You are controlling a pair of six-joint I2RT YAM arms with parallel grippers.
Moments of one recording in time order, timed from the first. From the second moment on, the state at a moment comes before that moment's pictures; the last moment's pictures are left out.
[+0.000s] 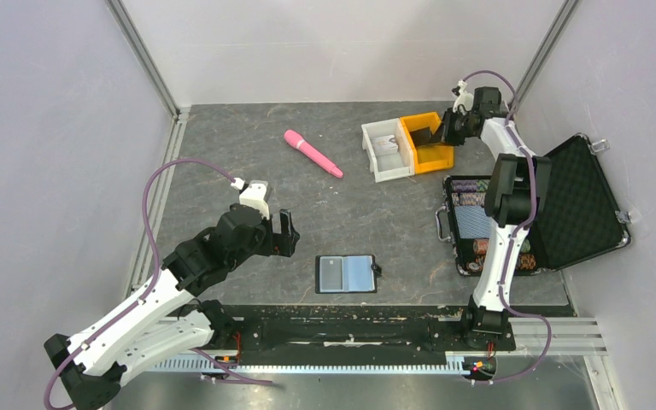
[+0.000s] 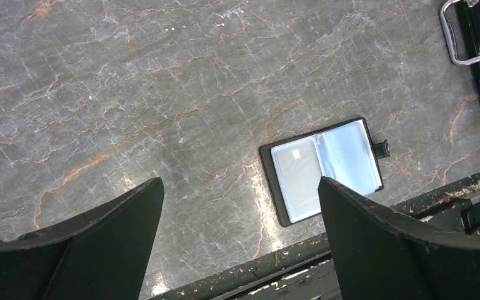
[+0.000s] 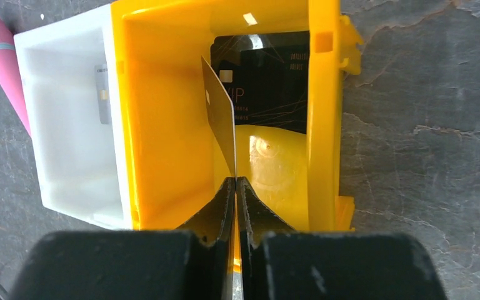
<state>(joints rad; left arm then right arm) -0.80 0.75 0.79 -0.67 -0.29 -0.50 -0.12 2.29 1.90 -0.53 -0.59 0.06</state>
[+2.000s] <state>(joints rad) -0.80 0.78 0.84 -0.84 -0.44 -0.57 0.61 1.16 0.58 -0.19 -0.11 0.51</state>
